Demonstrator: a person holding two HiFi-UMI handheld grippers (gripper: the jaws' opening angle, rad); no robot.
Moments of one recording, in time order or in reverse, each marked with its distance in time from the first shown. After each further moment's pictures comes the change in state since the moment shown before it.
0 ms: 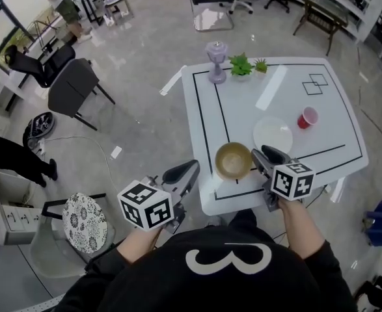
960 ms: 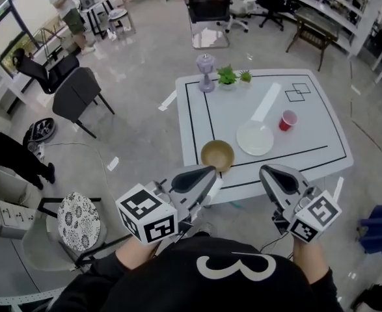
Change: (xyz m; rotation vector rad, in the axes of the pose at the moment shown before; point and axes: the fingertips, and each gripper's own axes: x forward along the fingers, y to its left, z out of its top) left arm -0.019 -0.156 0.034 0.145 -0.105 -0.193; right arm -0.188 0.114 0.057 -0.365 -0.310 0.287
